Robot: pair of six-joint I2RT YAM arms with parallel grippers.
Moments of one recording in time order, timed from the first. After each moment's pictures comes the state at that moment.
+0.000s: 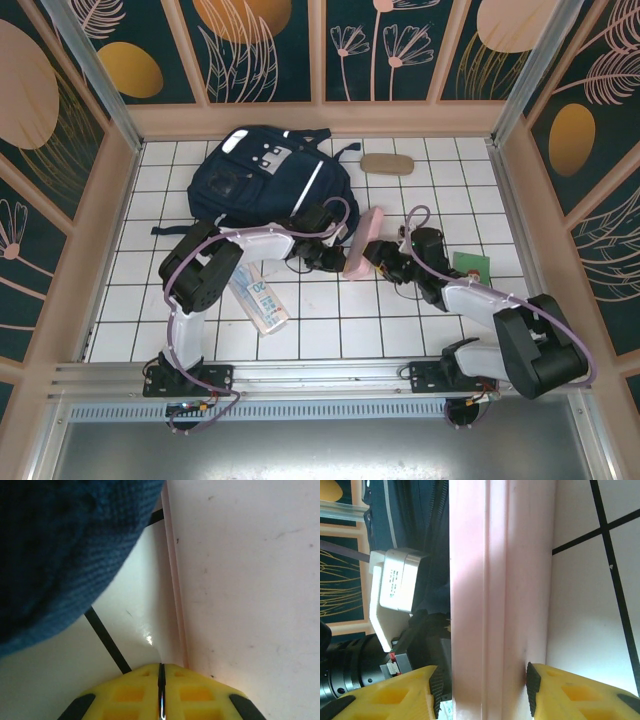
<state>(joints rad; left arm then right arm) -0.76 2.02 1.22 -0.27 0.41 -0.50 0.39 1.26 0.37 0.31 -0.49 1.04</state>
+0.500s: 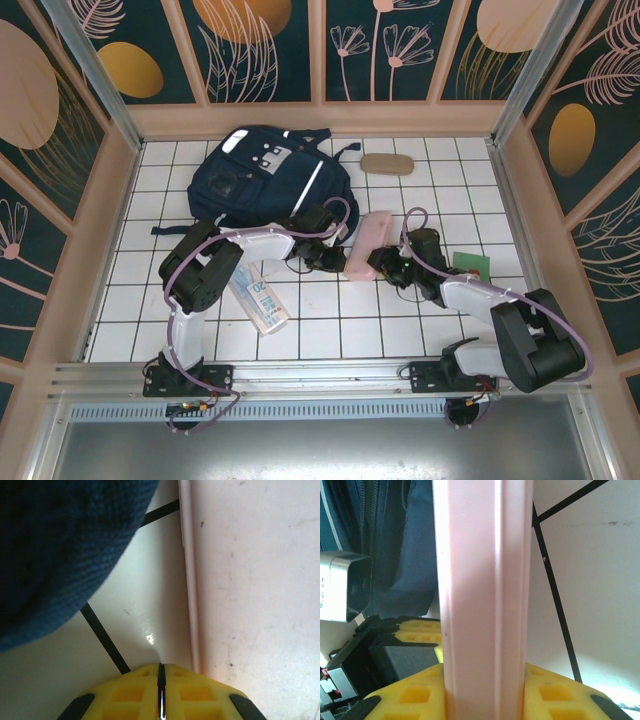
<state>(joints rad) -0.76 2.02 1.22 -0.28 0.41 -0.50 0.38 1.29 0.40 0.17 -0.43 0.99</state>
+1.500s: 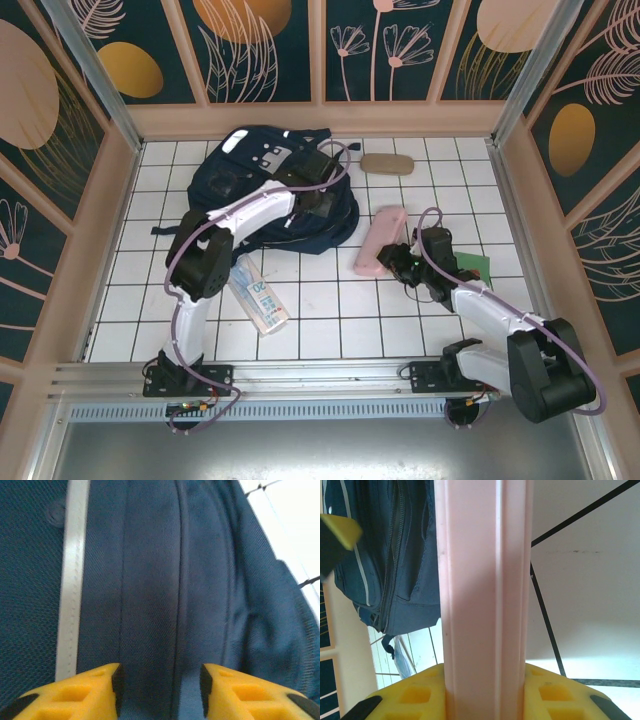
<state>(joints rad) -0.65 2.13 1.73 -0.63 -0.16 -0.25 0.33 1.13 0.40 0.03 -0.39 0.98</state>
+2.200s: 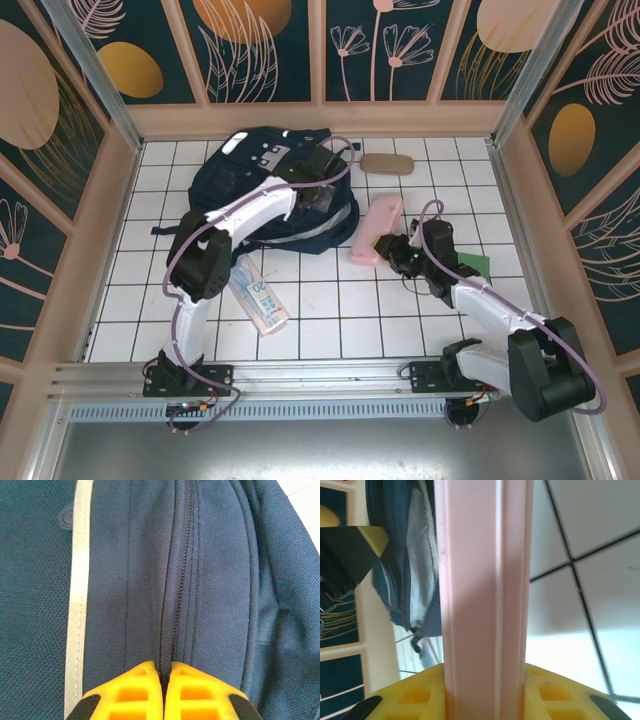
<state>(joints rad) -0.66 2.10 1.82 -0.70 -0.26 -0.22 0.33 1.15 0.46 0.11 -0.44 1.03</state>
